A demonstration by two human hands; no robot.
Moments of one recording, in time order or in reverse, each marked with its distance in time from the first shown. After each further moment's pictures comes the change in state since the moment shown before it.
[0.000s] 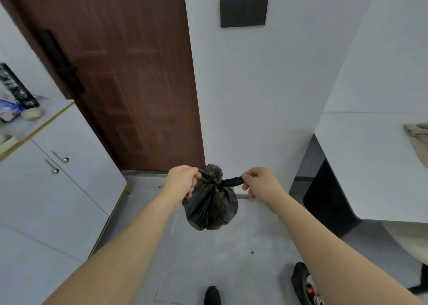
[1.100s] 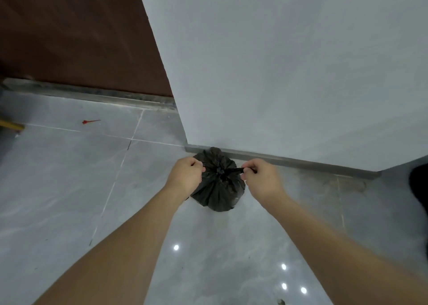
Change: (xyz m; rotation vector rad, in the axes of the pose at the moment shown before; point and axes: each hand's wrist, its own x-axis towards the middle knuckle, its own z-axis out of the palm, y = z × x) left_hand 0.670 -0.547 0.249 0.297 -0.022 -0.272; right_hand 0.650 0.547 0.262 -0.147 -0.050 0.231
